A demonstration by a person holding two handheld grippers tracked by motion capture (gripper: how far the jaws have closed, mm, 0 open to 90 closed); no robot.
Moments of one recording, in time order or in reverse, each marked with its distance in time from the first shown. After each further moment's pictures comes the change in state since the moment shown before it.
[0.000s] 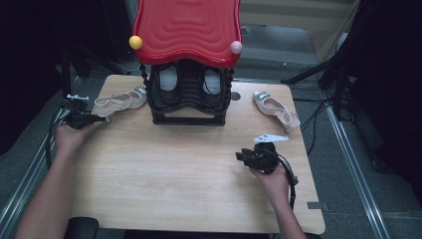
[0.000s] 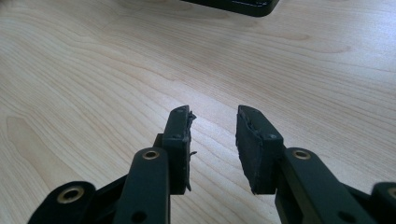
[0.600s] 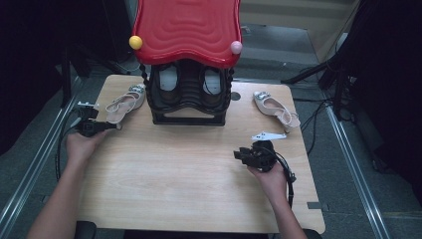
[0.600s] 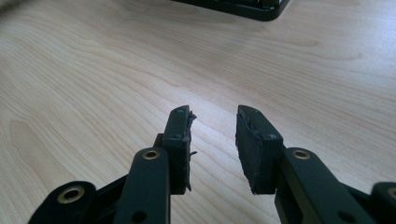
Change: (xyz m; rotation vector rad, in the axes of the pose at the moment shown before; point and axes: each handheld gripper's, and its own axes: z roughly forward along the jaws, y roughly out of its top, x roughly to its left) left arm -0.047 -0.015 0.000 0.011 -0.034 -0.025; right arm 0.001 0.005 0.006 0.001 0.019 -0.005
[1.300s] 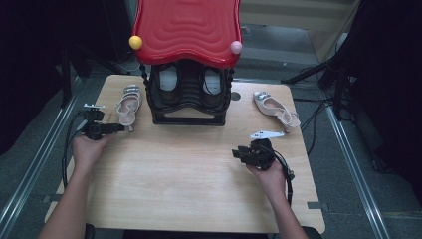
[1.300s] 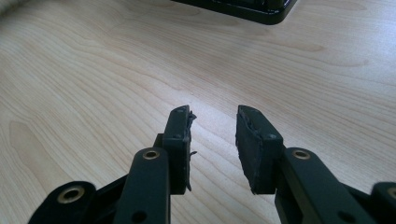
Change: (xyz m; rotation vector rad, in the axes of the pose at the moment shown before) left arm -0.019 -0.002 -0.003 0.000 0.018 -0.054; right arm 0.000 0.004 0.004 0.012 0.002 -0.015
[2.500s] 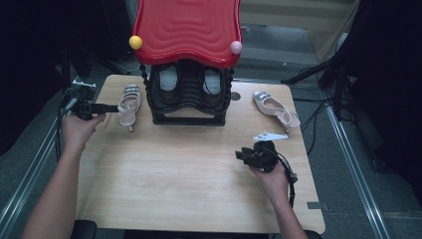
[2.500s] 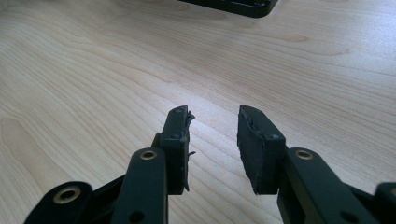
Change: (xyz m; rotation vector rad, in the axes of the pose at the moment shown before) left arm 0.002 0.062 -0.029 -0.026 0.016 -0.002; right arm -0.004 -0.007 -0.006 -0.006 -0.024 0.016
